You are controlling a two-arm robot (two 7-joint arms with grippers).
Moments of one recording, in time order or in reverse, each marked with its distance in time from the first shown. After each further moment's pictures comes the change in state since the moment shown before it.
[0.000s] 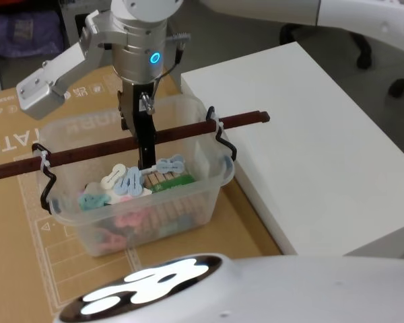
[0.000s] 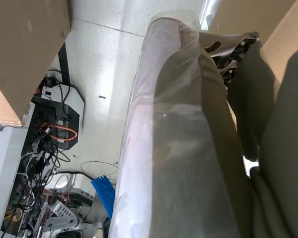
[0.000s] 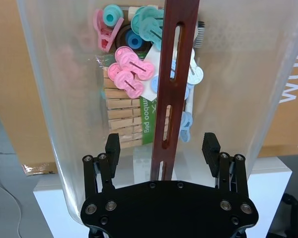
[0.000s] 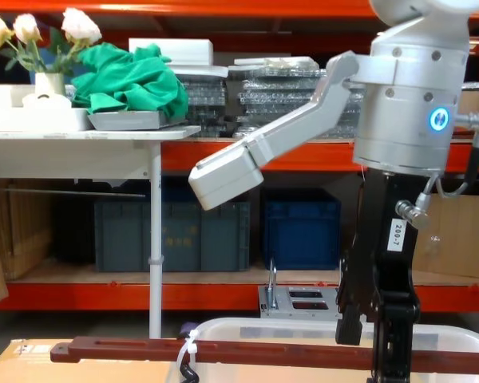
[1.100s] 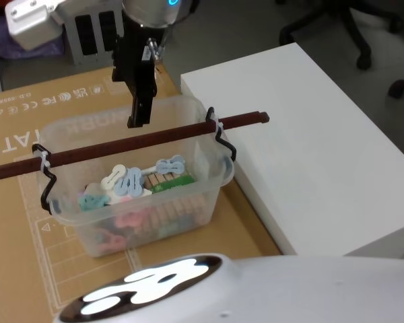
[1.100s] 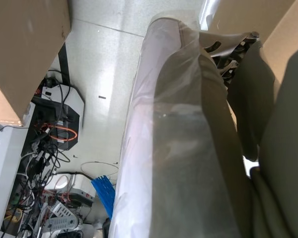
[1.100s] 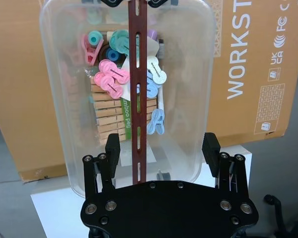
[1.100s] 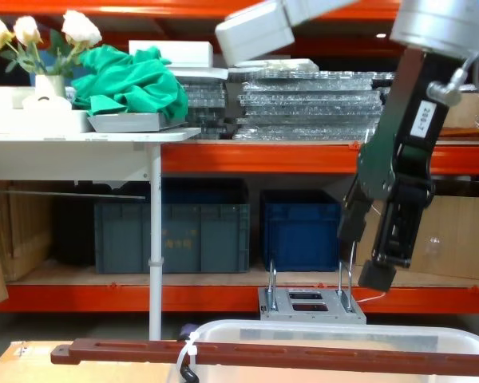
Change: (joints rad) left arm 0.000 0.000 0.000 0.000 0.000 0.000 0.000; right arm 0.080 0.143 0.091 -0.168 0.031 0.058 -0.032
